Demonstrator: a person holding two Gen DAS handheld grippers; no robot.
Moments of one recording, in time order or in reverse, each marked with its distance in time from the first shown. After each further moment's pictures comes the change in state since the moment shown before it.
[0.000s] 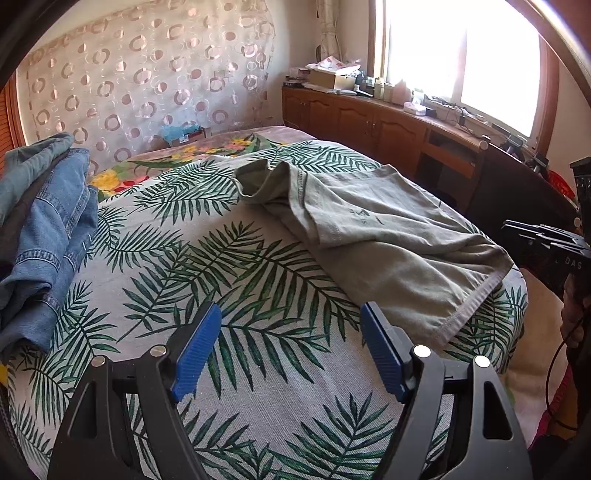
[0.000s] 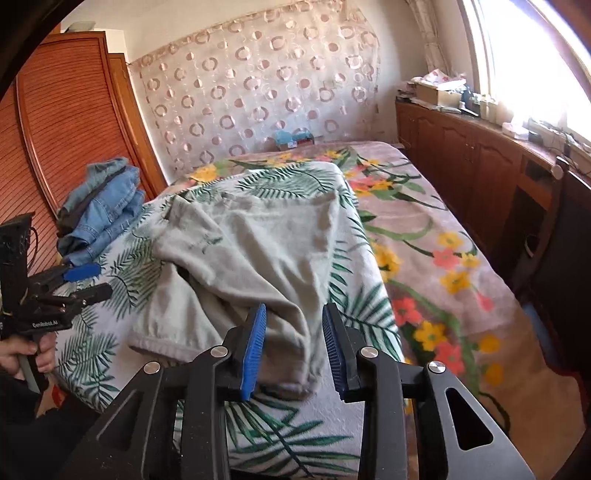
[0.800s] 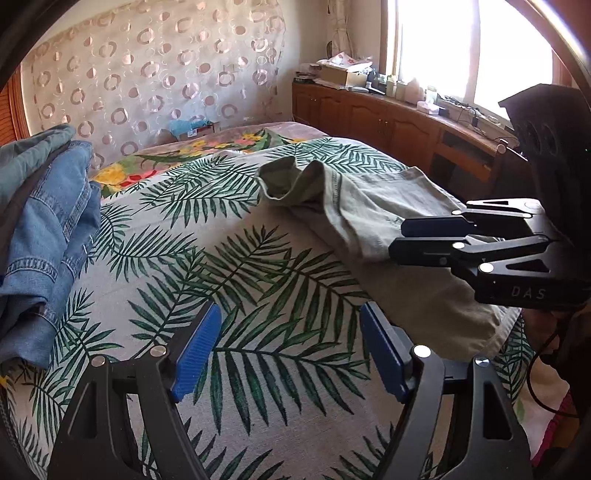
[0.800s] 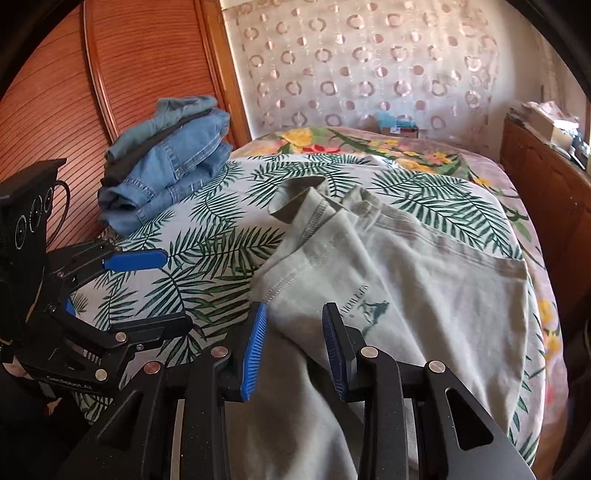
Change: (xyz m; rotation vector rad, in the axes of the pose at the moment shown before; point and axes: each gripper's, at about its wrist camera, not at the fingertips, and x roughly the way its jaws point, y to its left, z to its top) left arm 0.023 0.022 0.011 -0.018 0.022 0.023; right arm 0.124 0.083 0.063 -0.284 0.130 0.257
